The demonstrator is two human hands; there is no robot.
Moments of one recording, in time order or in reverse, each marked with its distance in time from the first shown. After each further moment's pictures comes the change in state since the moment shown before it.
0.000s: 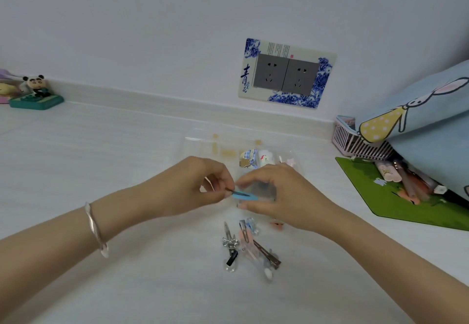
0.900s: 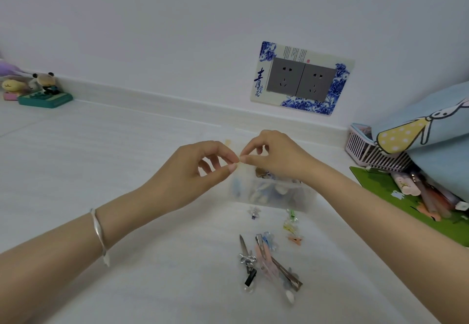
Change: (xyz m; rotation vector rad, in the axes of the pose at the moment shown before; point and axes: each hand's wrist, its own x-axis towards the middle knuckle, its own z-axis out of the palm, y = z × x) left_hand 0.003 -0.009 -0.019 -0.163 0.340 -0.023; right_hand 0.095 0.008 -0.009 -0.025 0.020 0.151
